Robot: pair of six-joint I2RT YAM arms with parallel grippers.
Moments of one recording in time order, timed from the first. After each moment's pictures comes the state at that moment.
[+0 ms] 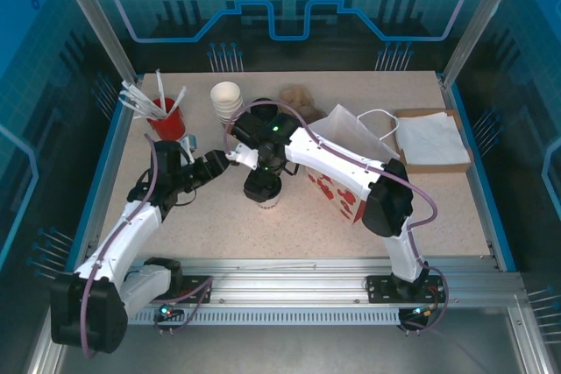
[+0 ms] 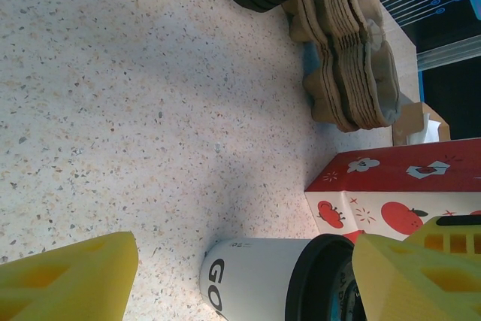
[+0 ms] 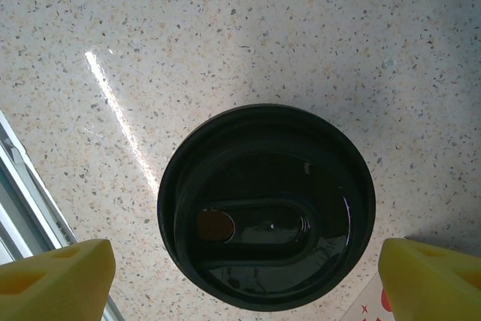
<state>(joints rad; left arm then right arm) -0.09 1.00 0.61 -0.27 0.39 -0.72 0.93 2.06 2.00 -1.28 -0.04 -0.22</state>
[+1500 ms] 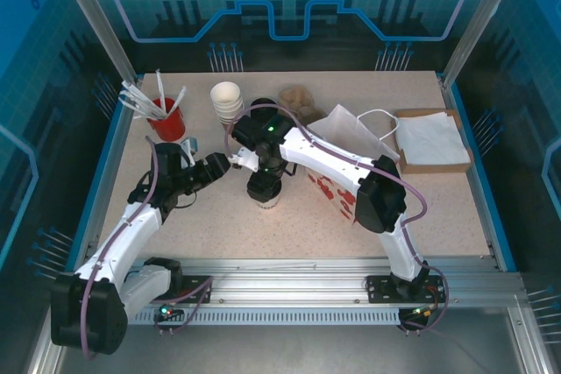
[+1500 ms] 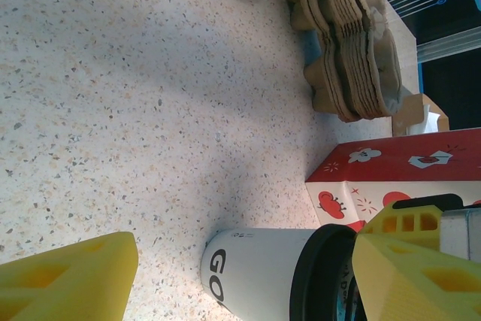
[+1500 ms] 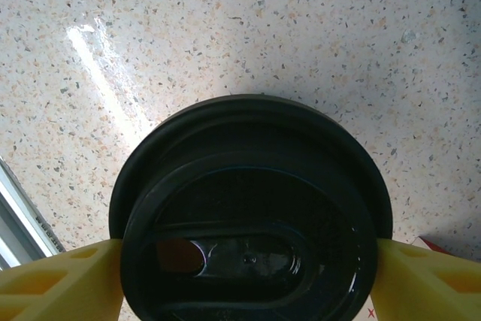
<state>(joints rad) -0.09 0.99 0.59 -0.26 0.41 -0.72 0.91 2.12 2.01 -1.31 -0.04 -0.23</state>
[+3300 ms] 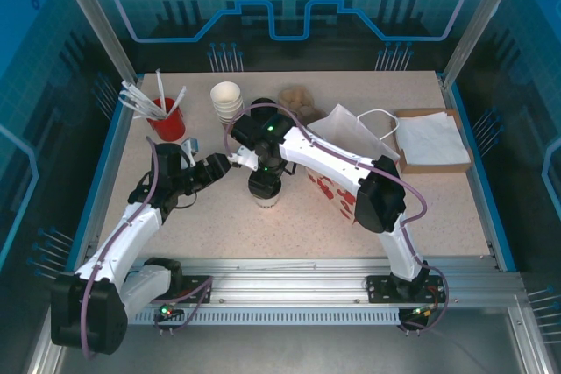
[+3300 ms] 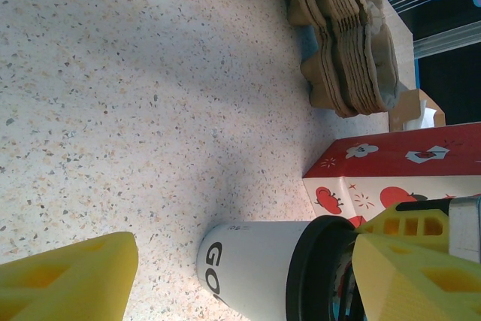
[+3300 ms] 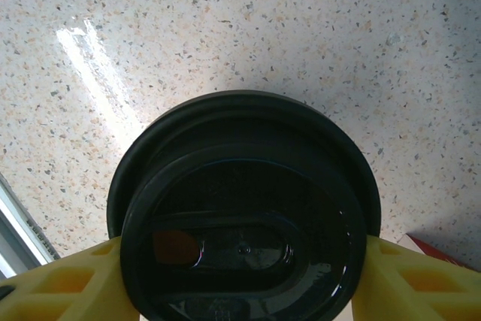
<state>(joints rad) -0.09 0.99 0.59 -0.26 0.43 -0.72 0.92 2.12 2.02 -1.31 -0.01 -0.23</state>
